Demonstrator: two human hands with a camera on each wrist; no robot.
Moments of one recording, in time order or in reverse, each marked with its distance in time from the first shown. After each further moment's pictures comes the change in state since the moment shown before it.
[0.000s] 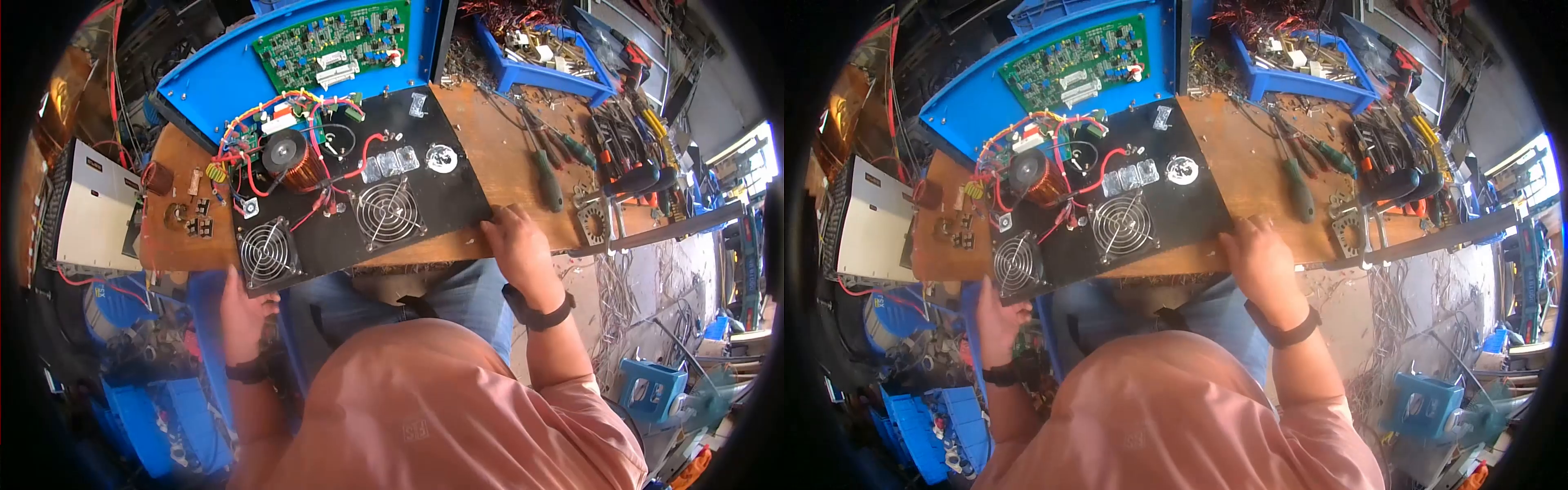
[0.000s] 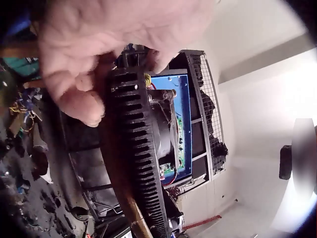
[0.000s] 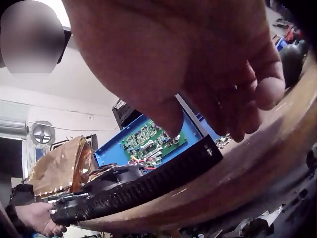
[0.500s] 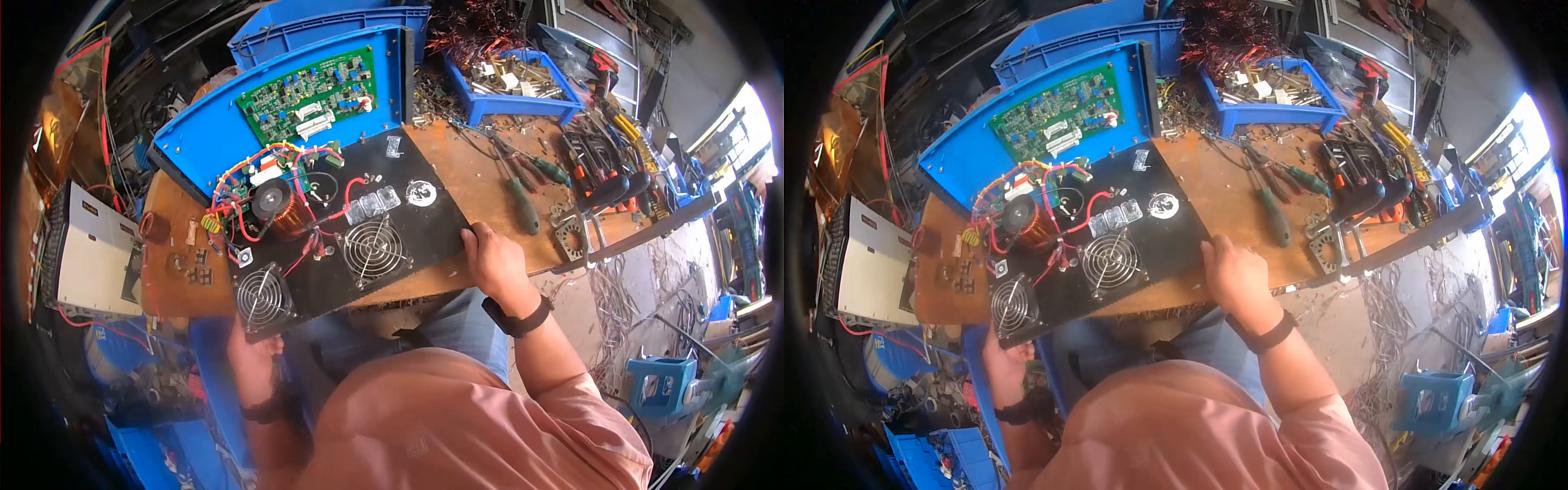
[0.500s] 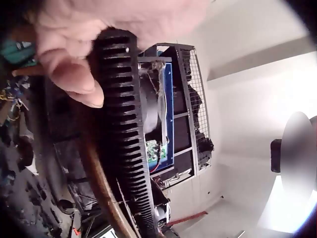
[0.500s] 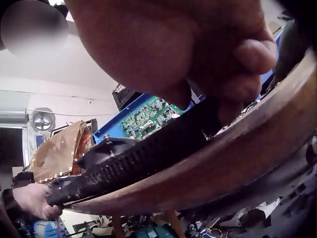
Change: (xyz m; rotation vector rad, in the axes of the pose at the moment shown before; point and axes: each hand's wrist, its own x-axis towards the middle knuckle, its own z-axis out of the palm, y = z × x) left_hand -0.002 -0.006 0.011 -0.053 0.036 0.071; right_hand 0.020 -0.013 0.002 -0.155 0.012 0.135
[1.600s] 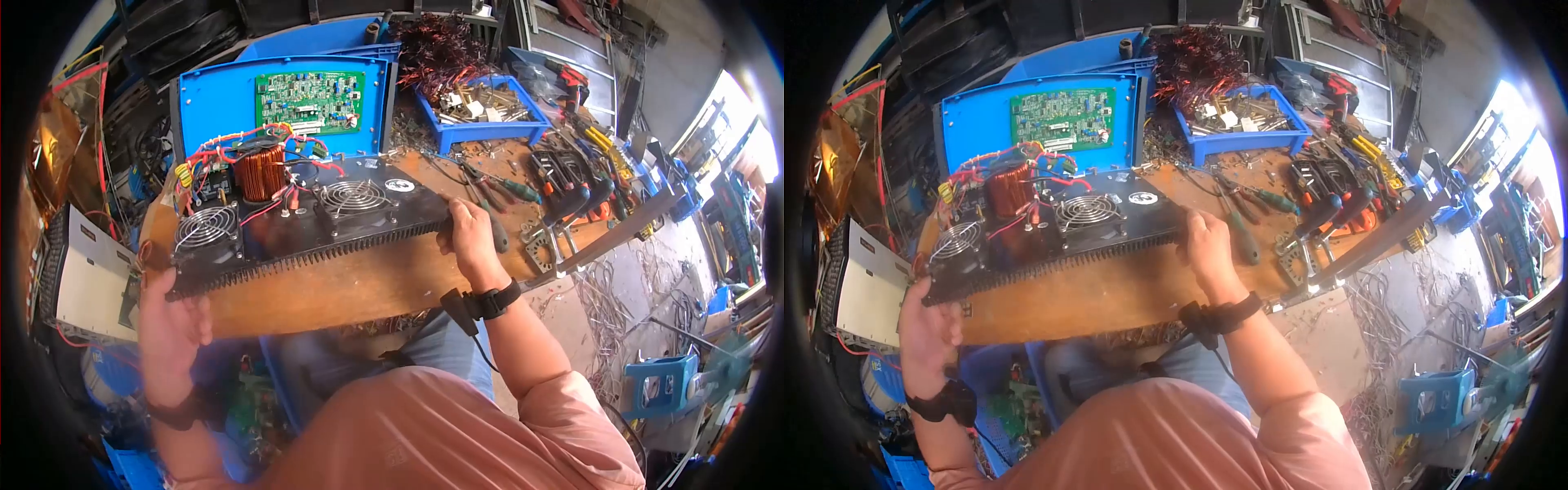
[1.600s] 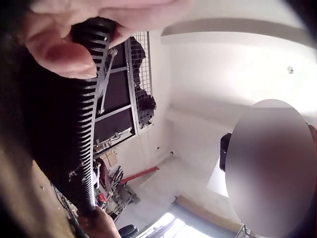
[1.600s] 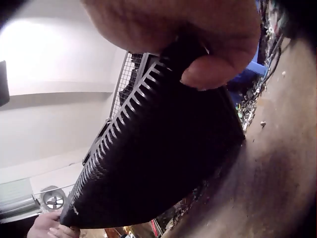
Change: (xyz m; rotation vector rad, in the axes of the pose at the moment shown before) left_hand -0.047 0.165 0.096 0.262 -0.157 0.075; right_hand 0.049 -0.014 -0.030 1.257 0.108 0.226
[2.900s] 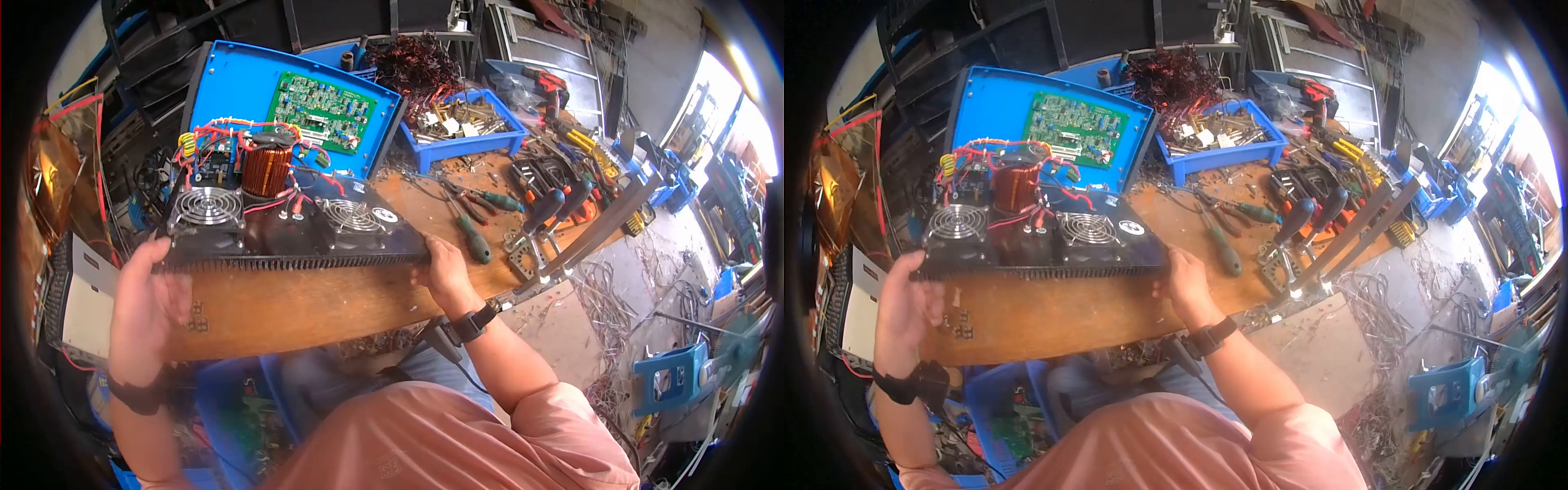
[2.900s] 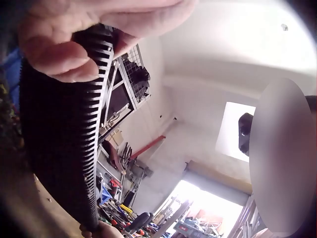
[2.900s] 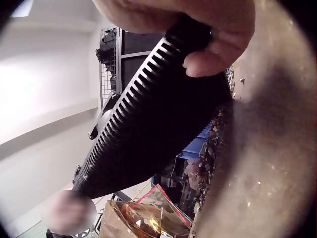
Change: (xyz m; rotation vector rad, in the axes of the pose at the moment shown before) left_hand 0.004 0.063 0.032 0.256 -0.079 0.051; right_hand -0.014 0.033 -0.003 0.302 -0.036 0.290
